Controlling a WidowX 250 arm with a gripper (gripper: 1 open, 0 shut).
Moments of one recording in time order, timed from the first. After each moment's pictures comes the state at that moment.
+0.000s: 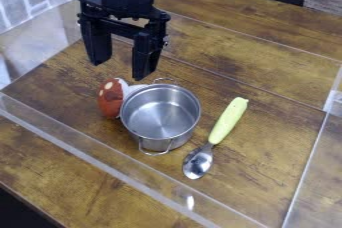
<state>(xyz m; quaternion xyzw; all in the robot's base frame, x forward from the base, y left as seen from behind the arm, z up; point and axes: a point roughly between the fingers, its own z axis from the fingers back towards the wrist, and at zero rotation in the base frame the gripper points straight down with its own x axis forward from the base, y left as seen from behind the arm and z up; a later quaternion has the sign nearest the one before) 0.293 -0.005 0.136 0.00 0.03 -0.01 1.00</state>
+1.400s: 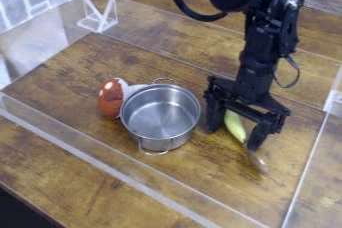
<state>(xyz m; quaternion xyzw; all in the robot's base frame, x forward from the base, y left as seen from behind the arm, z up) 0.376 -0.120 0.027 0.02 0.03 -0.08 1.00</state>
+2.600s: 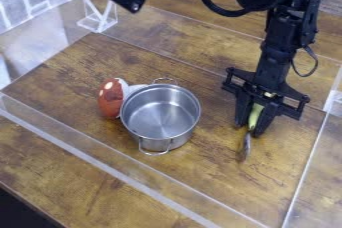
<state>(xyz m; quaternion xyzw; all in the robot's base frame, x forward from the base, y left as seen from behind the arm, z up) 0.397 -0.128 0.027 0.03 0.07 -0.02 1.00</state>
